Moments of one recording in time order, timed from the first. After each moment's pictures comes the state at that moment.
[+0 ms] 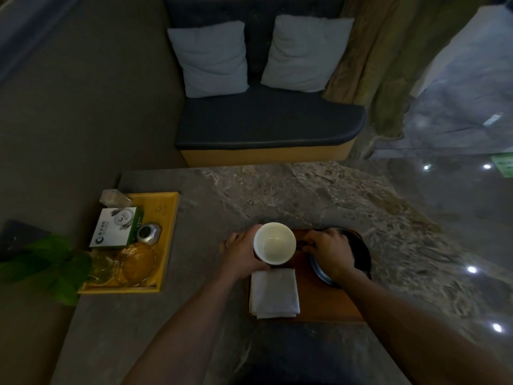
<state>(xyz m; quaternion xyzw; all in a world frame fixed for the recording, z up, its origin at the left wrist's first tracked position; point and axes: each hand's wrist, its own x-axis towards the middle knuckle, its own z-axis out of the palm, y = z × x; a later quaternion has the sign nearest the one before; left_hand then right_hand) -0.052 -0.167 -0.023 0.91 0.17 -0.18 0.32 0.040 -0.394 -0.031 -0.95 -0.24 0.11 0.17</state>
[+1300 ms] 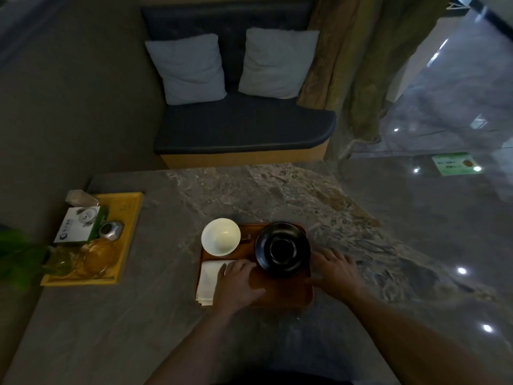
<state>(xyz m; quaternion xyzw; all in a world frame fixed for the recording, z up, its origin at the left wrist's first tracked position) -0.088 -0.323 -0.030 0.94 0.16 -0.17 0.25 0.036 -0.562 -0.028 -0.94 -0.24 0.24 0.04</state>
